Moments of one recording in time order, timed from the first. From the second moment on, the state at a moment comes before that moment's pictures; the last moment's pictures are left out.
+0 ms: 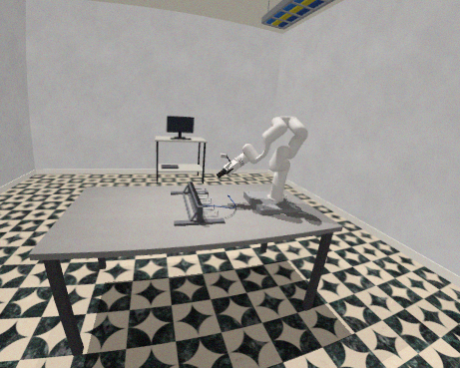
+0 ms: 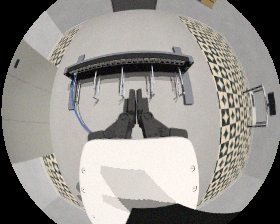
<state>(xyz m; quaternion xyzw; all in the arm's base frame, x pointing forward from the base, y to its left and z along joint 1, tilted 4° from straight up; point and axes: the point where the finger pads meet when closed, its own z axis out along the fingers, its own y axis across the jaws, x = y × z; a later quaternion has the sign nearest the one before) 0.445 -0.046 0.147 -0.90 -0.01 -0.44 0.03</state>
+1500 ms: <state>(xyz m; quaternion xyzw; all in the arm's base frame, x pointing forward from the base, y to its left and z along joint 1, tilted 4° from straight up) 0.494 -0.041 0.107 -0.89 -0.02 -0.45 0.08</state>
